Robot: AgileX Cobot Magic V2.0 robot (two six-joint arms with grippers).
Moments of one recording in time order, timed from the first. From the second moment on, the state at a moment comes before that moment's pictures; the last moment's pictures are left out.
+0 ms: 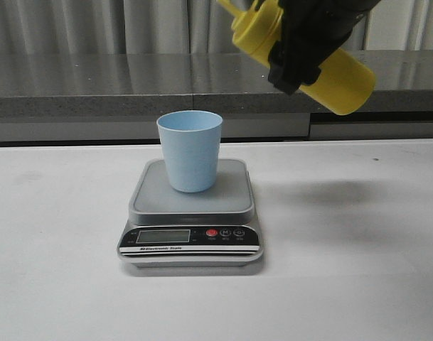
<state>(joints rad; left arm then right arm) -0.29 0.28 -0.50 -0.17 0.54 0.08 0.51 1.64 -1.15 -1.10 0.24 0.33</state>
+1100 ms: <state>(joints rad) -0.29 0.28 -0.50 -0.17 0.54 0.08 0.25 1.80 -0.68 -0.17 -0.95 0.13</state>
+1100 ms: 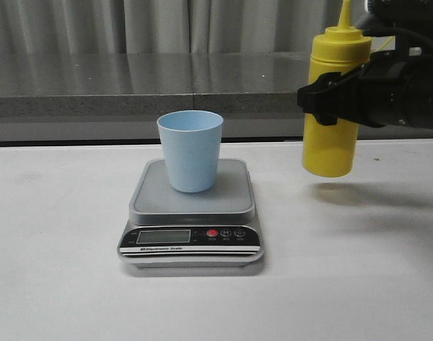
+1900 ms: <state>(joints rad) -0.29 0.28 -0.50 -0.17 0.54 0.08 0.25 1.89 -0.68 -0.17 -1.02 0.14</state>
